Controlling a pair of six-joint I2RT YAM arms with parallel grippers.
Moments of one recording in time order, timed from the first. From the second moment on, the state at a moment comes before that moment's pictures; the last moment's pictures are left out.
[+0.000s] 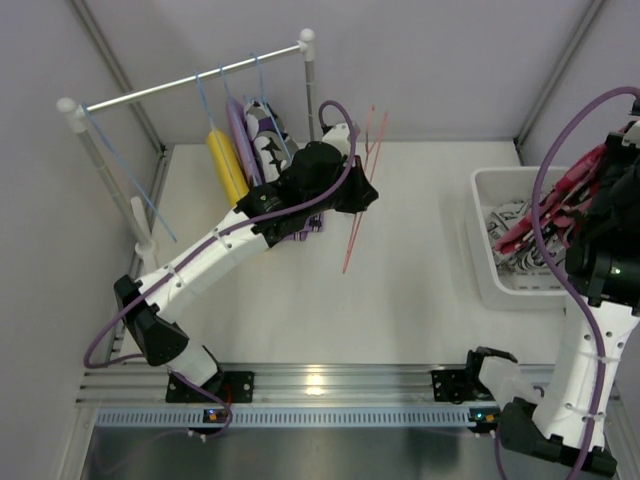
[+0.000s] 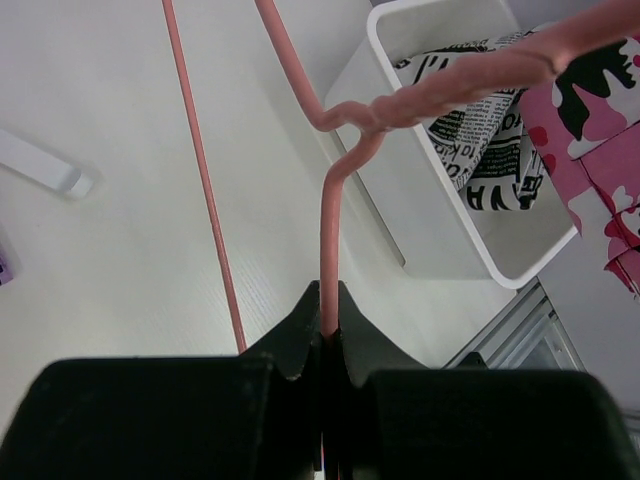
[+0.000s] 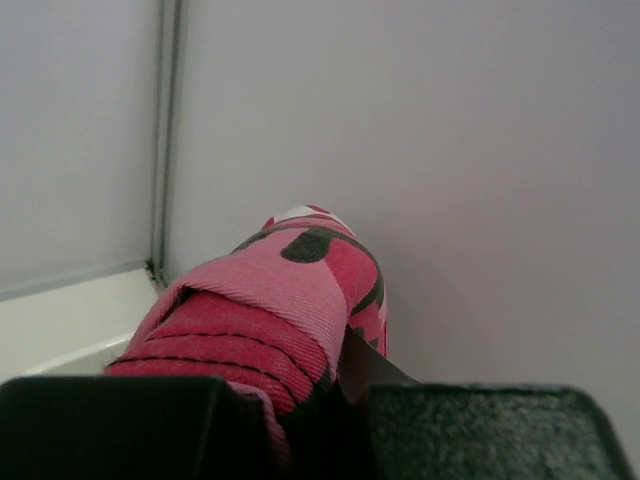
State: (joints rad) left arm -0.87 1.57 1.69 -0.49 -0.05 -0.58; right arm -0.26 0.96 1.57 -0.44 0.34 -0.35
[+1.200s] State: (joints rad) left arm -0.86 1.56 1.70 -0.49 -0.07 -0.56; right arm -0.27 1.75 1.39 -0.46 0.01 -0.31
